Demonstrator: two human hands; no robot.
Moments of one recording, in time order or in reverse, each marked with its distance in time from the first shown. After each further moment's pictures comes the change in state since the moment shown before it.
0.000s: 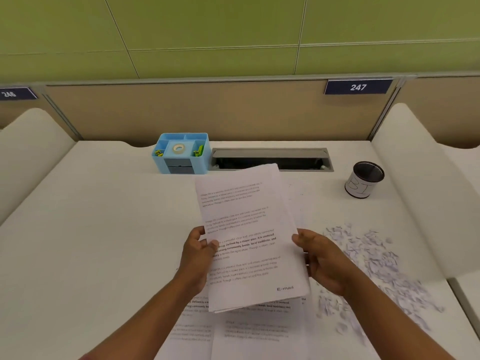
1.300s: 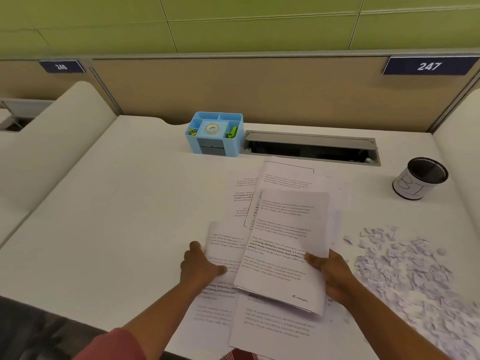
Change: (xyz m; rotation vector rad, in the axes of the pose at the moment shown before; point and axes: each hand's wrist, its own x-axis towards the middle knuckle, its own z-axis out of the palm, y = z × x) left_hand 0.025 -0.075 -0.069 0.924 0.245 -0.231; right_hand 0.067 0.081 -0.007 0.034 0.261 0.145
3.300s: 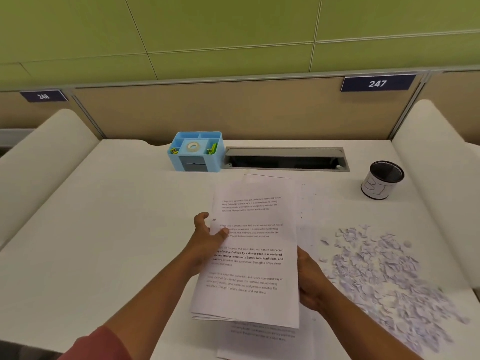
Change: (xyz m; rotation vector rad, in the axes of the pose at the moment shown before) left_hand -0.028 0.090 -0.041 -0.636 -0.305 0.250; right_hand -0.077 -0.028 0.036 0.036 -0.307 -0.136
